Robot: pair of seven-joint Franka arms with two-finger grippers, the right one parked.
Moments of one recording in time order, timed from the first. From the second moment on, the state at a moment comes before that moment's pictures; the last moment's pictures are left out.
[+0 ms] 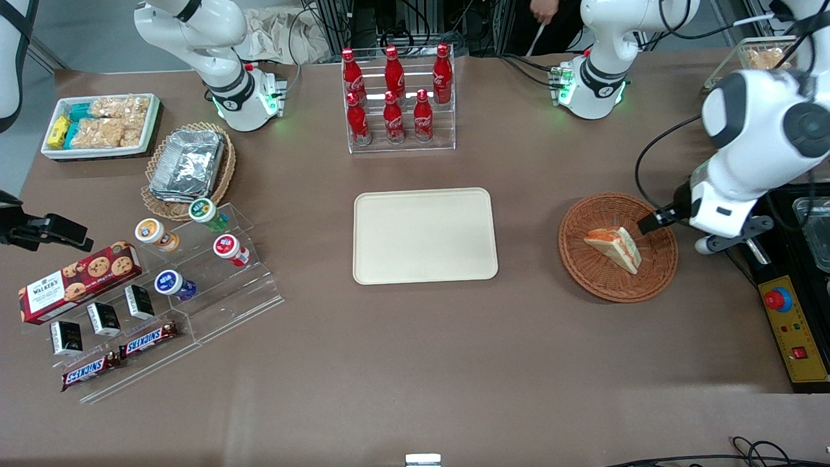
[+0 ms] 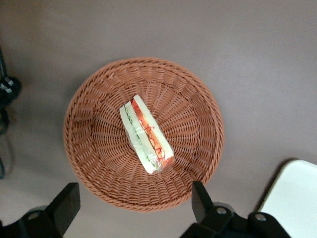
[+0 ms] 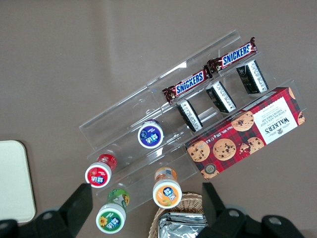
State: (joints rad) arm -0.07 -0.02 0.02 -2.16 -0.01 2.08 -0.47
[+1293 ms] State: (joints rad) arm -0.09 0.19 0.02 -2.30 0.00 2.34 -0.75
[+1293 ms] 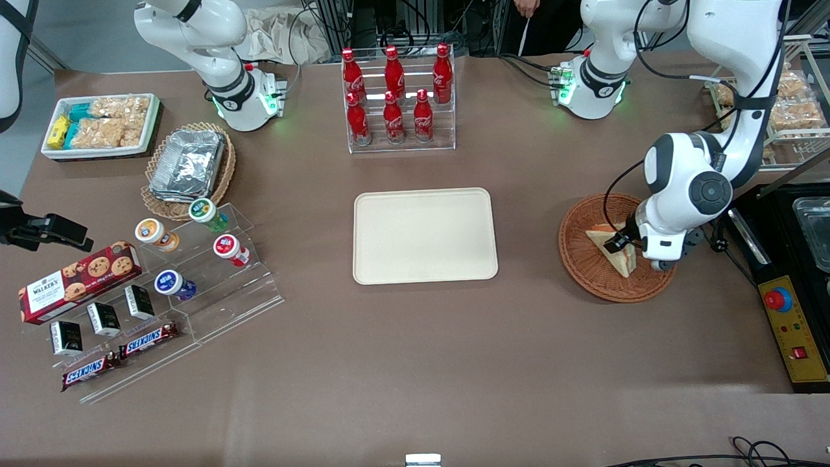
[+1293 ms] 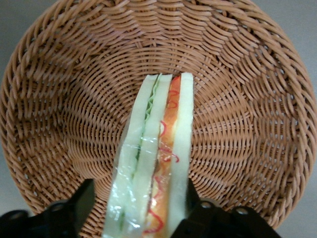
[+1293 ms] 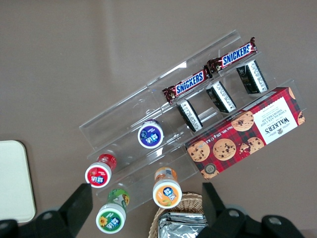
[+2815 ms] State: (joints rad) arm -0.14 0.16 -0.16 -1.72 0.05 1.64 -0.60
